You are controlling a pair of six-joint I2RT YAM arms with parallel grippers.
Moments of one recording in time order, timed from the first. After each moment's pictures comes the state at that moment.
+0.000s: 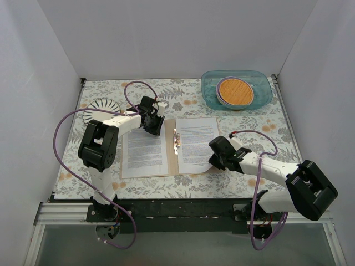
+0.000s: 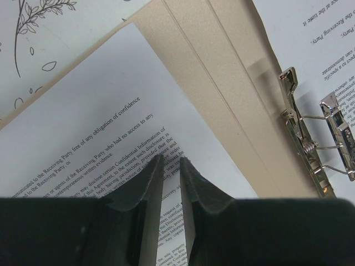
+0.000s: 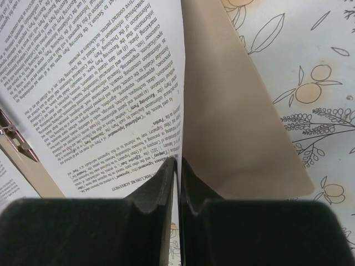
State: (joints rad) left arm -0.39 1.91 1.24 -0.37 0.19 0.08; right arm 0.76 1.29 0.57 -0.33 0.30 1.25
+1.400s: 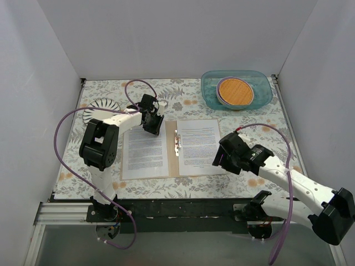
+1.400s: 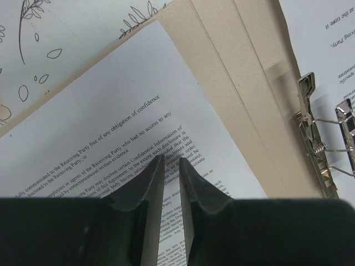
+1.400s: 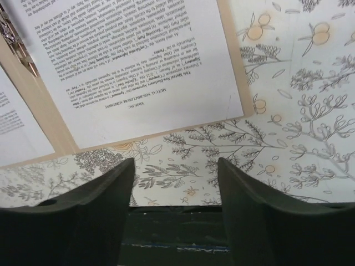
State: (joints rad) left arm -0.38 1.93 1.30 -0.46 0.17 0.06; right arm 0.77 0.99 0.73 -0.83 0.19 1.05
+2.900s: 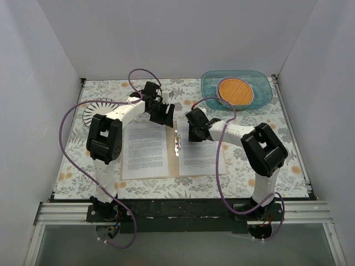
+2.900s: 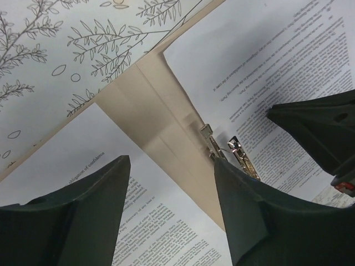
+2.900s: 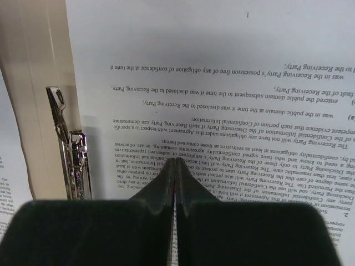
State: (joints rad) left arm -0.38 2.04 1.60 -0.62 0.42 0.00; right arm 0.70 1.87 1.18 -0.30 0.17 0.58
